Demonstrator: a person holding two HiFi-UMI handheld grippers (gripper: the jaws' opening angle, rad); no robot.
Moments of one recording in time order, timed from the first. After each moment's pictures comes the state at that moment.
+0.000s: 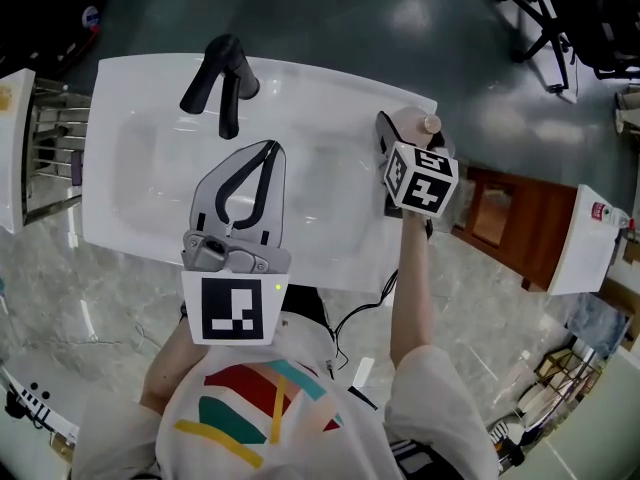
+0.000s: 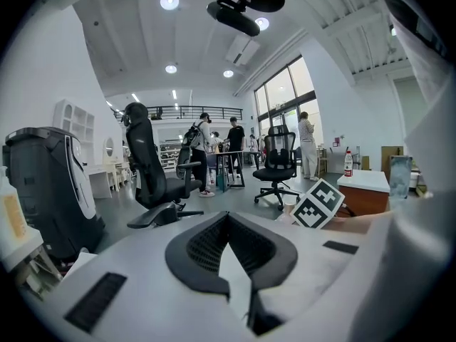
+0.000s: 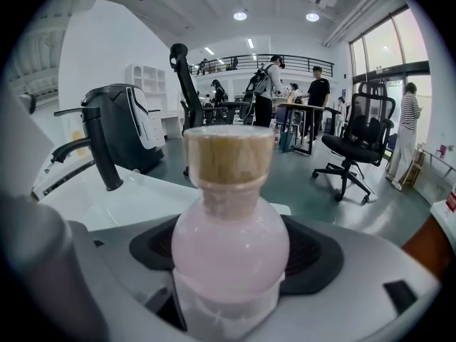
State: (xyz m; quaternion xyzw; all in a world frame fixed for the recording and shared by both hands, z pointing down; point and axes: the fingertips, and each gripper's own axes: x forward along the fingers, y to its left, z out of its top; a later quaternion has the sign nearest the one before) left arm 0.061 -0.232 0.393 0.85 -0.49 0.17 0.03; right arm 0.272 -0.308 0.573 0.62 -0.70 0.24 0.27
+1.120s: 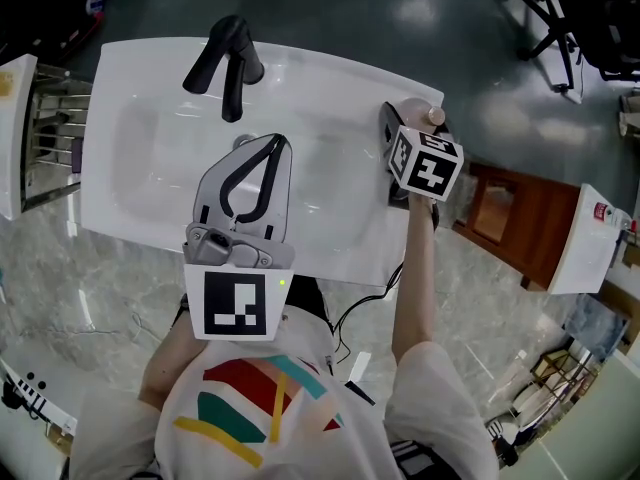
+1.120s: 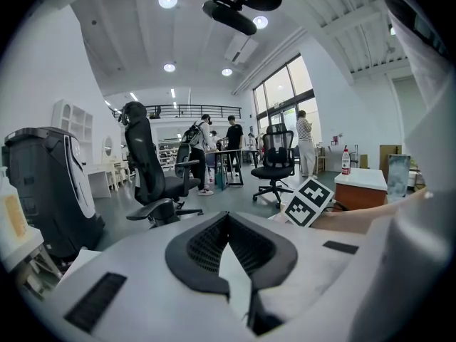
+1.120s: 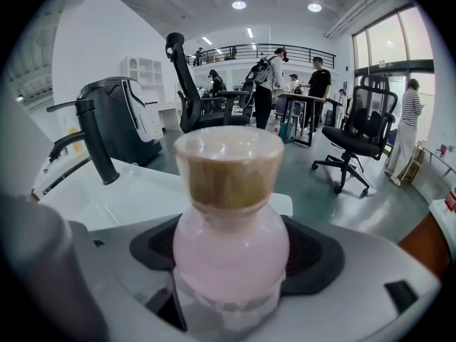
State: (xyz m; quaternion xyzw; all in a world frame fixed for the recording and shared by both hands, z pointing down) left arm 0.064 -0.222 0.400 0.85 -0.49 0.18 0.03; right arm 0.273 -0.308 0.589 0.62 -0.68 0.26 0.29
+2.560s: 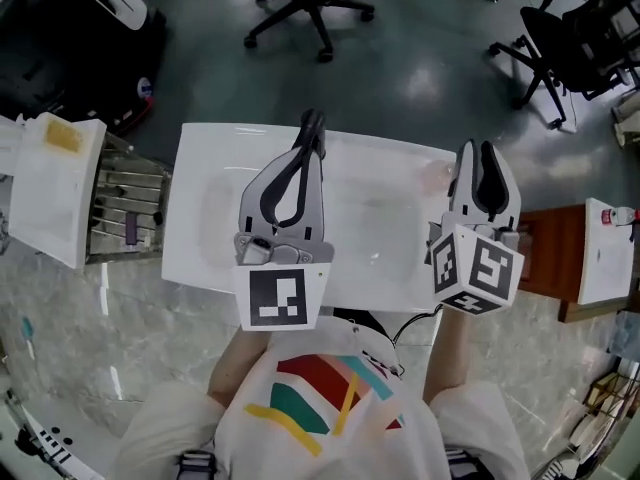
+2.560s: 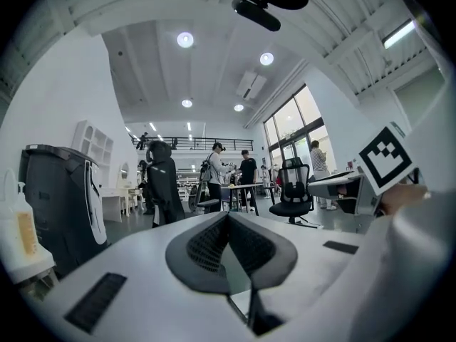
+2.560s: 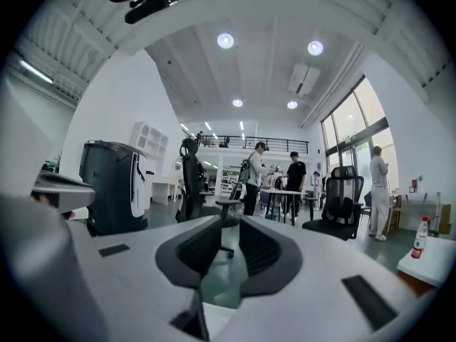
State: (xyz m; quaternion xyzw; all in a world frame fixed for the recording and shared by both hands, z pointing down) left arm -0.017 -0.247 0.273 0.83 -0.55 0.02 -0.02; right arm 0.195 -0.254 0.271 0.72 -0.69 0.00 0.07
